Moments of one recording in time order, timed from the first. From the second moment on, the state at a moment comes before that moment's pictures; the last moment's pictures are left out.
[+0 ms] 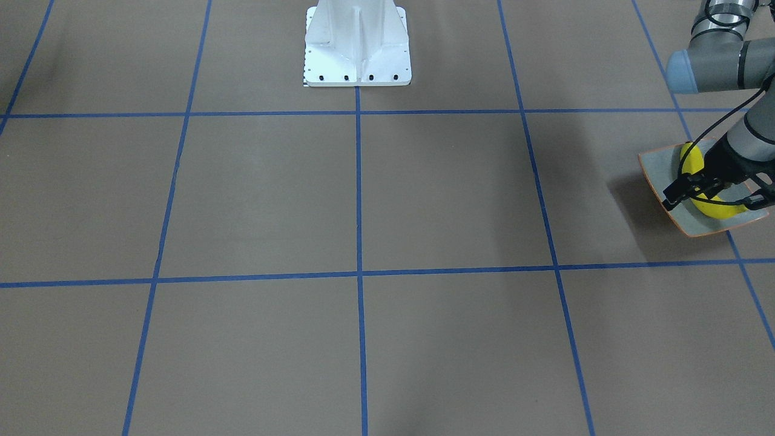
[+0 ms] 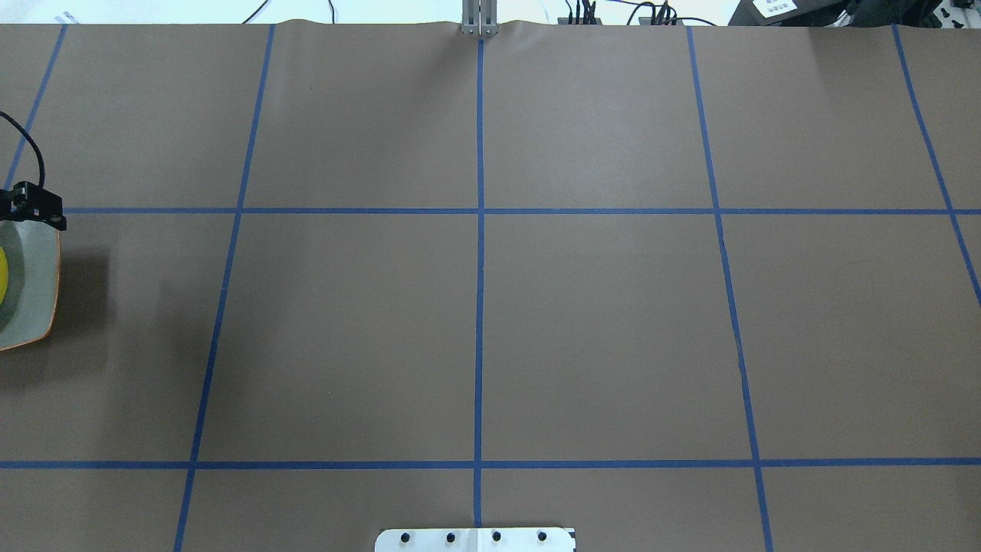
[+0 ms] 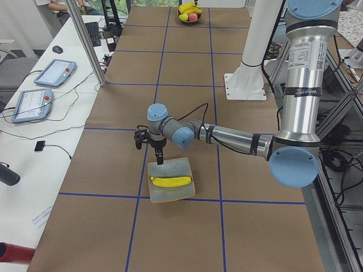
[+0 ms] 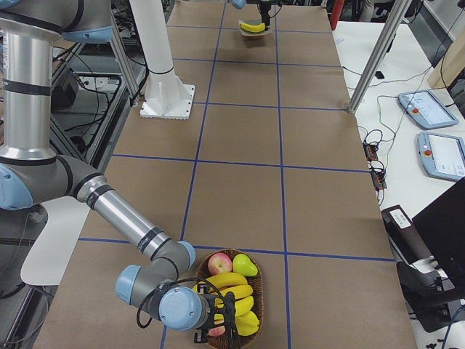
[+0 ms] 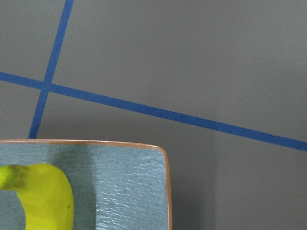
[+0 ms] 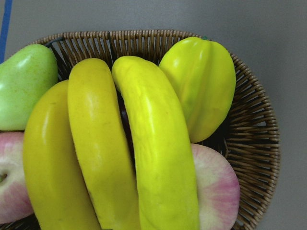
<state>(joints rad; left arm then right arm) -1.12 -1.60 -1.68 -1.91 -2.16 -0.87 1.88 -1.74 1.19 -1.22 2.43 -0.40</state>
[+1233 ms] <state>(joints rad) -1.12 -1.60 -1.68 -1.91 -2.16 -0.87 1.87 -1.70 1.17 -1.22 2.43 -0.40</state>
